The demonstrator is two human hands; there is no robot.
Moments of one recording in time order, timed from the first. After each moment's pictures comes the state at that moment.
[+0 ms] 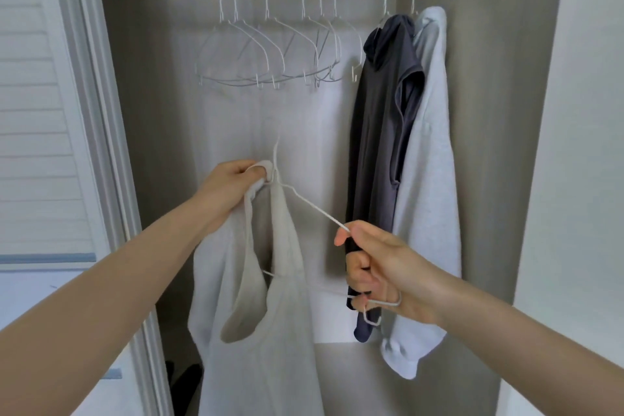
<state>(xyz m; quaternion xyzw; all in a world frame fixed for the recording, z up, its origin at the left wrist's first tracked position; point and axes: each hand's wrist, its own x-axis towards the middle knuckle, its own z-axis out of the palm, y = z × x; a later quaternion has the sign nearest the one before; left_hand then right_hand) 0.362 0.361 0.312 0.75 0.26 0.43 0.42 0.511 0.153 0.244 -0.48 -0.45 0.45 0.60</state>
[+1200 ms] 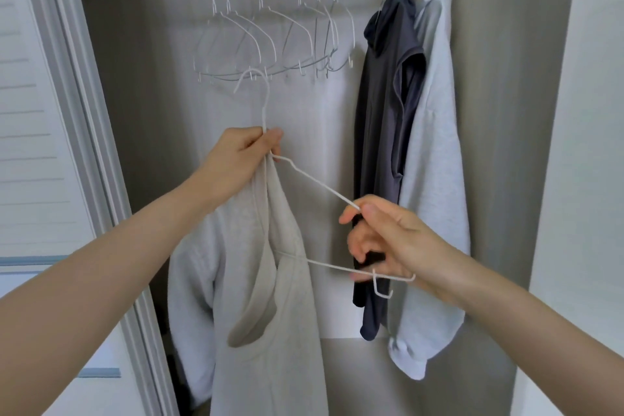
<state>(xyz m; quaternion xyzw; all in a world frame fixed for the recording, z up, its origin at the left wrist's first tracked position) 0.381 0.339 0.342 0.84 0.18 0.46 0.20 0.548 0.157 0.255 -0.53 -0.57 0.25 0.57</state>
